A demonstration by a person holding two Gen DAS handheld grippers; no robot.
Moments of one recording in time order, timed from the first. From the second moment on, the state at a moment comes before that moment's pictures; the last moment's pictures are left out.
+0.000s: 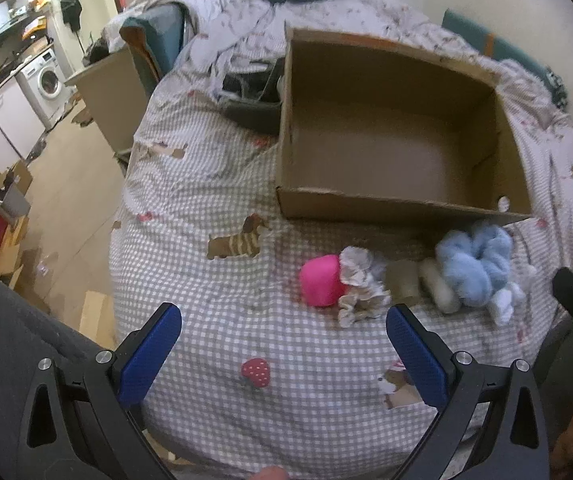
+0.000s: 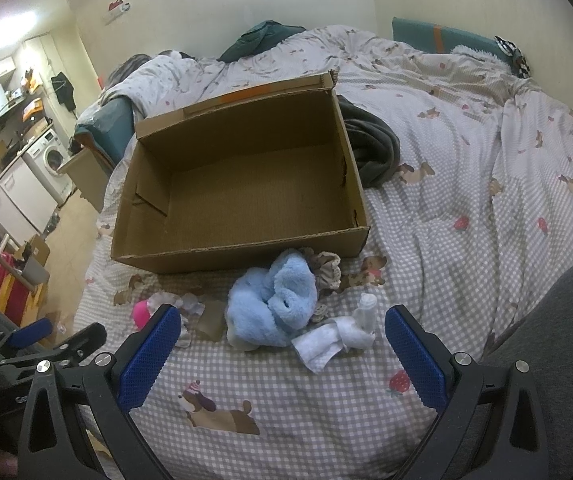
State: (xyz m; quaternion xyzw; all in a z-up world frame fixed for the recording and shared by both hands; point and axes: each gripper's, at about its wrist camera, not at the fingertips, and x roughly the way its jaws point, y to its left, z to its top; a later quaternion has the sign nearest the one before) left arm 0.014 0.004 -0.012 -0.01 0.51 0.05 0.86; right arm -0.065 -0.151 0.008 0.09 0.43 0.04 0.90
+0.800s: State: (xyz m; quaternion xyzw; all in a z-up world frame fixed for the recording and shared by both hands) left arm 0.096 0.016 -0.073 -0.10 0.64 0.01 0.76; right arm -0.060 -0.164 0.003 0.13 0.45 0.04 0.88
